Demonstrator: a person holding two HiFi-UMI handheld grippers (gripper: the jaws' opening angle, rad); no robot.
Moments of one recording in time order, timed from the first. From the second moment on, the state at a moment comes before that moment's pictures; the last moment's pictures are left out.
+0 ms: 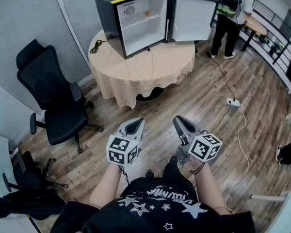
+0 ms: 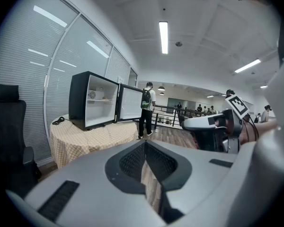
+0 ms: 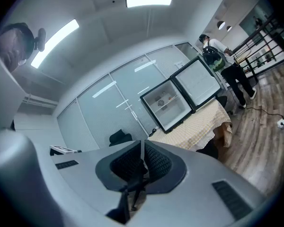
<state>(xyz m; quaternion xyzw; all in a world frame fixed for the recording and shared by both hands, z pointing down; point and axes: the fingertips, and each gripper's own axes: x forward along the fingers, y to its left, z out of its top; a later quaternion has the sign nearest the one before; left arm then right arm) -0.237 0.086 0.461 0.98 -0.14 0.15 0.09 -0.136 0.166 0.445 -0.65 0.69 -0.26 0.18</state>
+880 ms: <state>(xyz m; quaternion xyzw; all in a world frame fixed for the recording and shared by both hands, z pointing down) -0.239 0.097 0.453 0.98 -0.11 0.13 0.09 -0.158 0.167 0.440 -0.70 0.67 -0.21 0.14</state>
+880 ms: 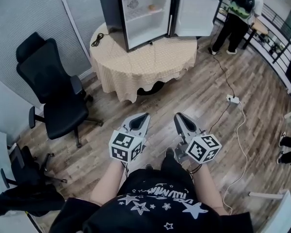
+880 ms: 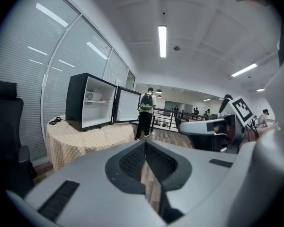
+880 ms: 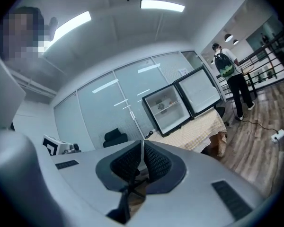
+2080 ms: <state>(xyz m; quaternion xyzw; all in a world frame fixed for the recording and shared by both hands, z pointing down) -0.117 0.026 0.468 0.97 -0.15 0.15 0.10 -0.010 0.081 0.457 -0.68 0.69 -0.21 0.13</state>
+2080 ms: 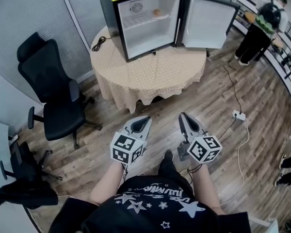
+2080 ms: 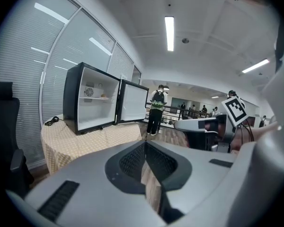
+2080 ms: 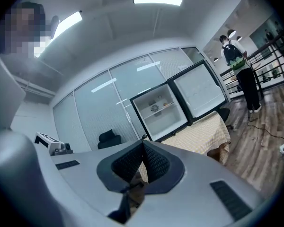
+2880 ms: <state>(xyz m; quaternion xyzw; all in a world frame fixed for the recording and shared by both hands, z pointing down) -0.003 -0.030 0.452 0.96 -0.22 0.15 0.09 0.109 0.011 0.461 -0.62 0.74 -0.23 0.12</state>
